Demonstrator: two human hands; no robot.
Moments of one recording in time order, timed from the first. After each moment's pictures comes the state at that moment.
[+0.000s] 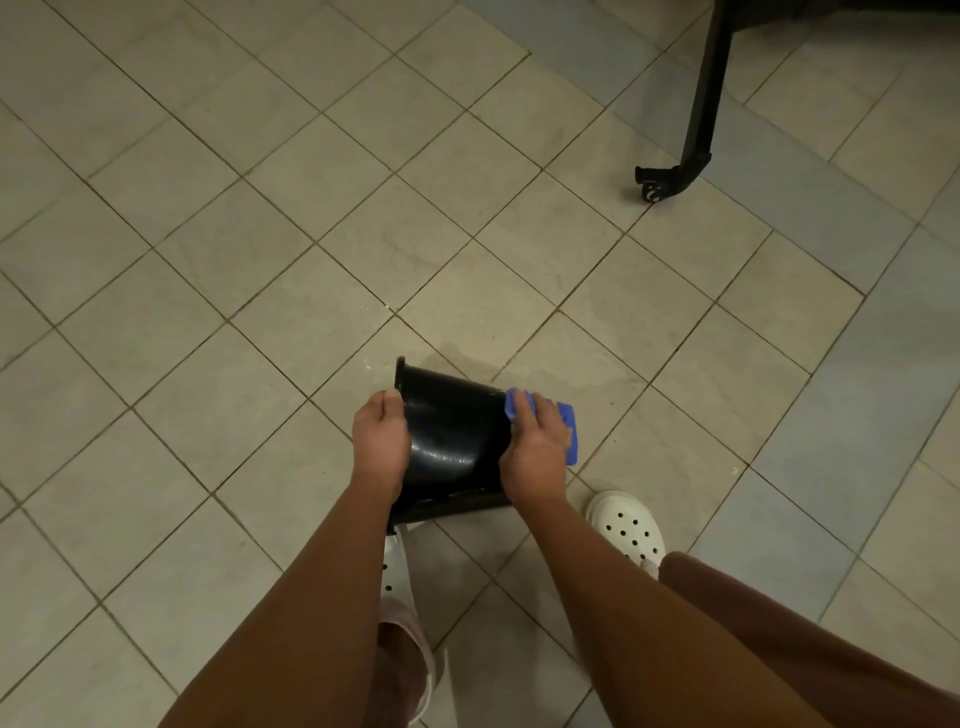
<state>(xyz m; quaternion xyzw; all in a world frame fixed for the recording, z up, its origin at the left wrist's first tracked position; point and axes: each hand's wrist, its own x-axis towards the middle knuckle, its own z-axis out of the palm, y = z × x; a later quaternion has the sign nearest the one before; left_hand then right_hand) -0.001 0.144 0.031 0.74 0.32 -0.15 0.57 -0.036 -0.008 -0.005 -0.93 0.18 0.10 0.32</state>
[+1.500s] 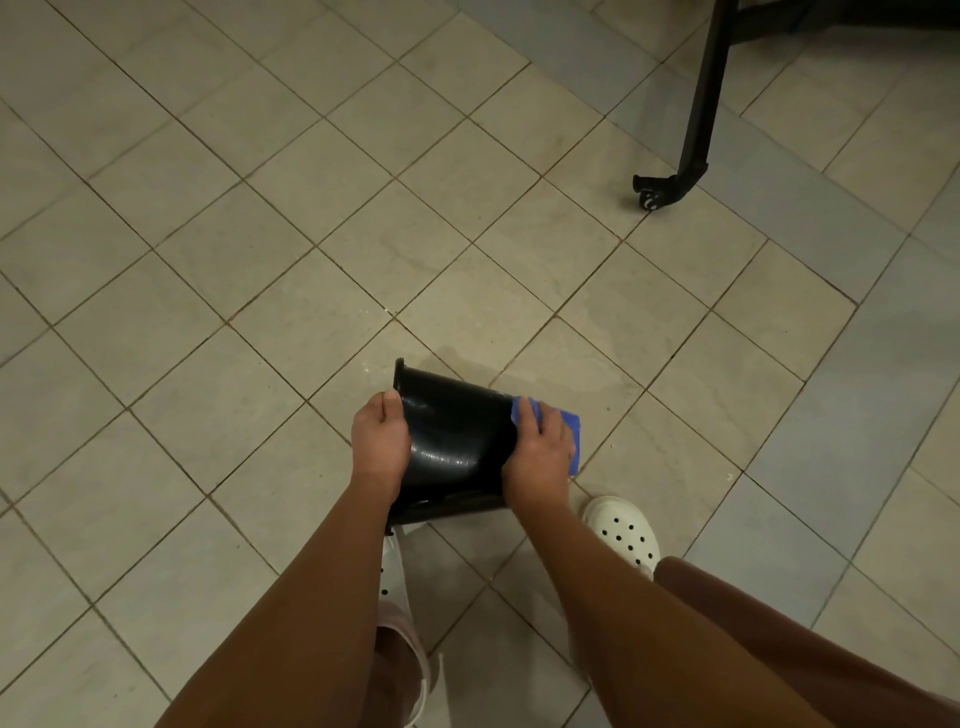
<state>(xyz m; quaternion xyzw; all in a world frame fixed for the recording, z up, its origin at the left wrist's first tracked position) 0.001 0.145 0.031 0.75 0.32 -0.14 0.56 -0.041 -0.011 0.001 -0.94 0.19 0.14 0.23</state>
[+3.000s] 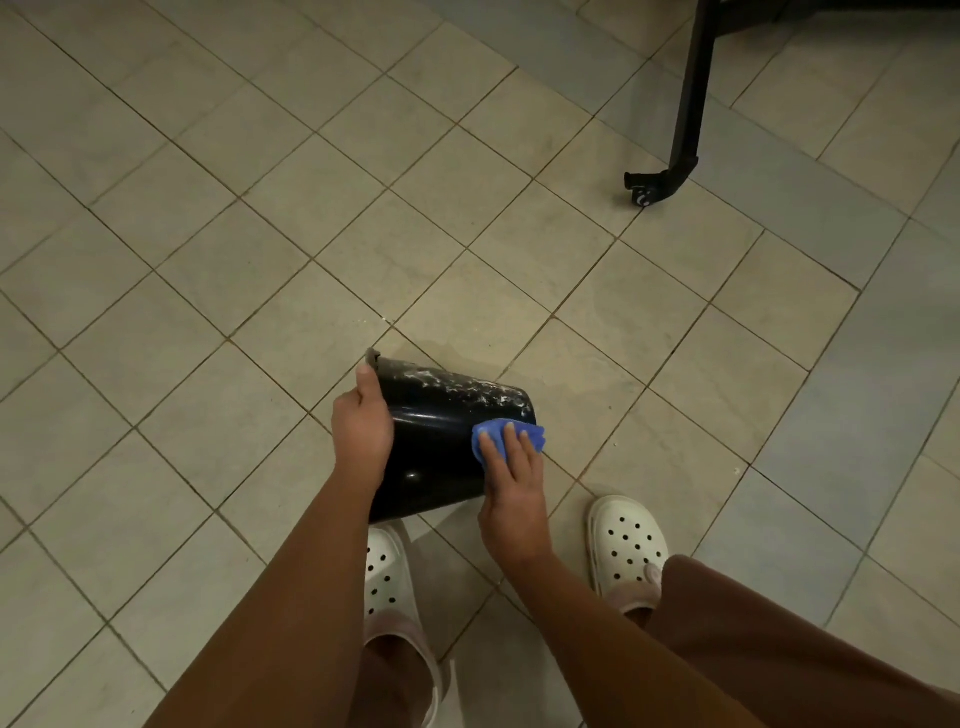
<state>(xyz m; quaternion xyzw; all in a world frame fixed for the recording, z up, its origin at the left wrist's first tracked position) 0.024 0.150 0.052 0.77 0.34 -0.11 0.53 -0.084 0.012 -0.016 -0.93 0.07 0.01 0.36</state>
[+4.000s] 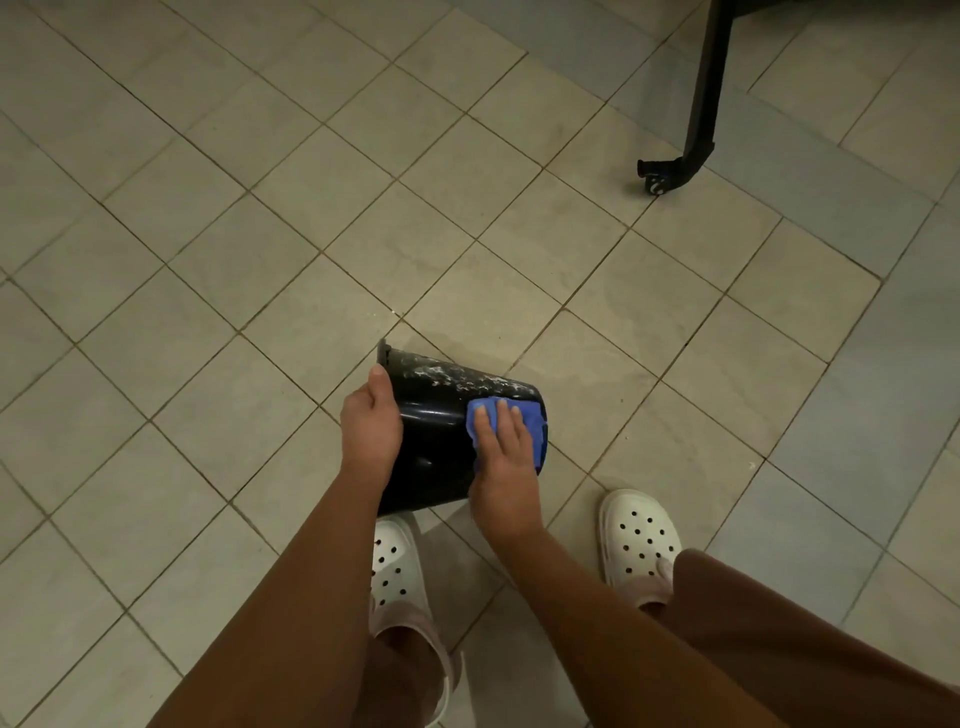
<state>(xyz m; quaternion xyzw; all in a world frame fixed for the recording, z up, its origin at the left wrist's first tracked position) 0.016 0.154 0.052 0.79 0.30 -0.10 0.52 -0.062 0.031 -0.001 -0.94 0.06 0.03 0.34</state>
